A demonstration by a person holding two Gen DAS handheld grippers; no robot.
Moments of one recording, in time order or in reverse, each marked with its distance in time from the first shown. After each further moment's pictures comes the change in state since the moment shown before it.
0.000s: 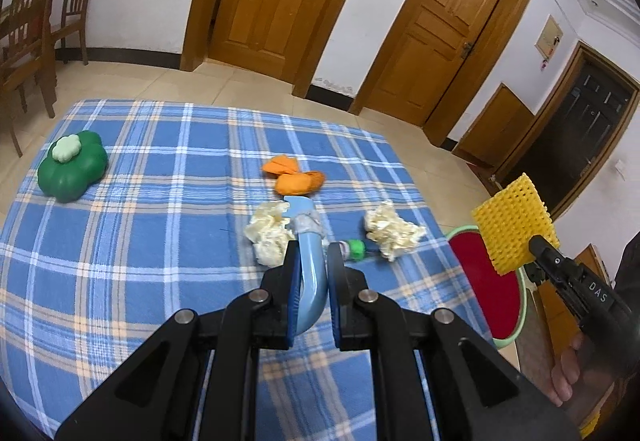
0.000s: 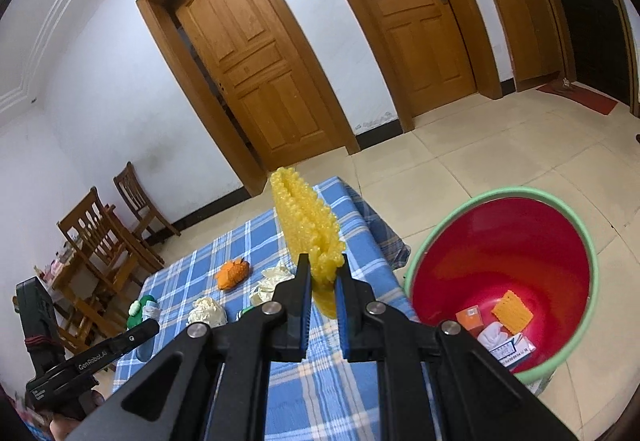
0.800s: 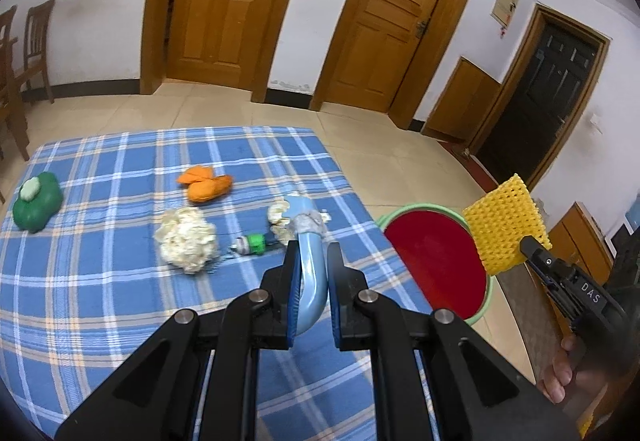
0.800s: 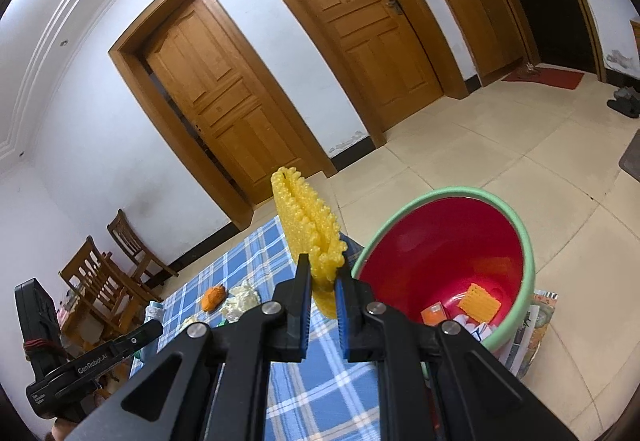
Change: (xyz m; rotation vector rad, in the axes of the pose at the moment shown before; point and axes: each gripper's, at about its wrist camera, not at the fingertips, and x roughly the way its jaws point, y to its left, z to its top) left arm -0.009 -0.092 -0.012 0.156 0.006 -0.065; right arm -0.061 -0.066 -0.009 0.147 -0.094 -0.035
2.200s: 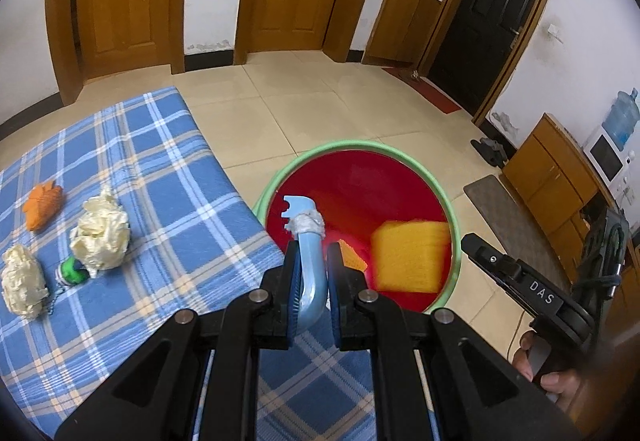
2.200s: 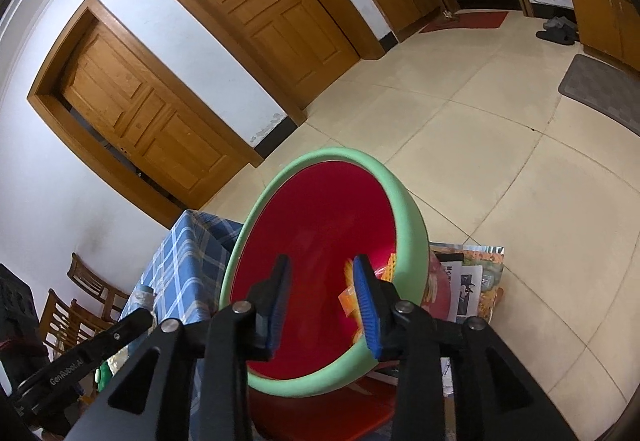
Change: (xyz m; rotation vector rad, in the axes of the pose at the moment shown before) left arm 0.120 -0.129 -0.011 0.230 0.212 -0.132; right arm 0.029 -0.129 -0.008 0.234 0.069 -0.196
